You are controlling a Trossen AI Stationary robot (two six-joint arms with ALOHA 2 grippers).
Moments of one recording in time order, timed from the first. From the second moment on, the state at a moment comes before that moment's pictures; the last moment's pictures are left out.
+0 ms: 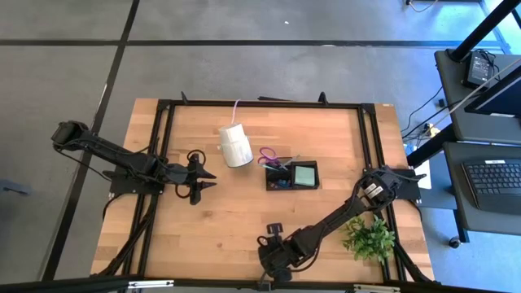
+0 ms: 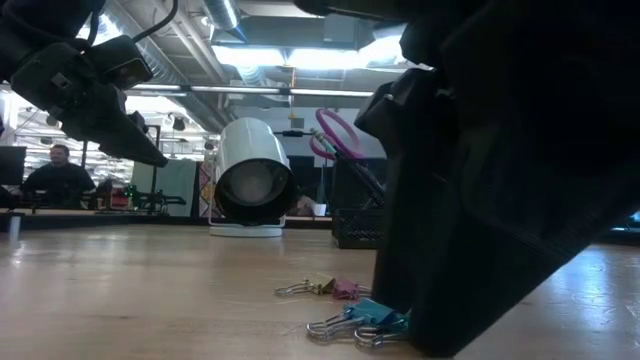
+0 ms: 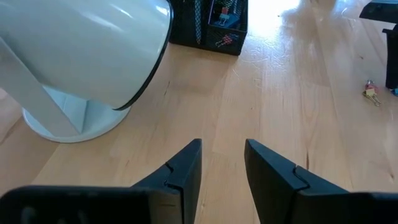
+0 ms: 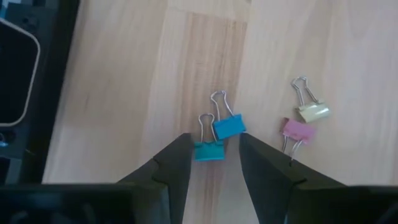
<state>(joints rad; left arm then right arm) -0.26 0.78 0.22 -0.03 -0.32 -0.38 0.61 2.27 1.67 -0.57 0.18 0.41</state>
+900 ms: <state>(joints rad) -0.26 0.78 0.22 -0.03 -0.32 -0.38 0.62 2.27 1.66 -0.61 0.14 0.45</state>
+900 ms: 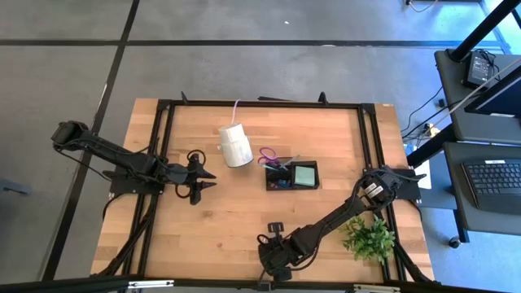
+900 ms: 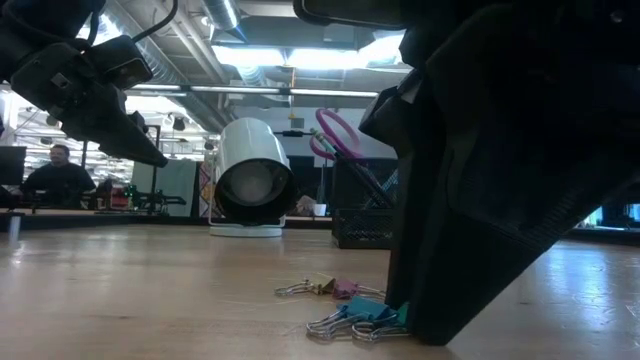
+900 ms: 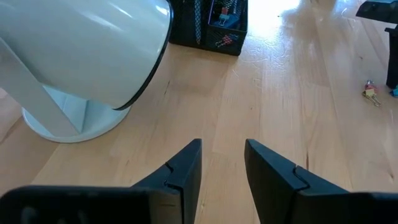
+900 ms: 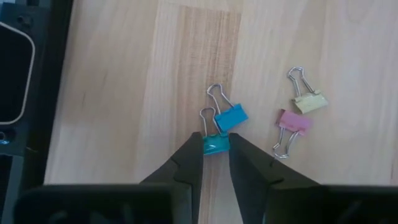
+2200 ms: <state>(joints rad) -0.26 0.78 0.22 -0.03 -0.32 -0.43 0.36 2.28 2.19 -1.47 0.37 0.31</state>
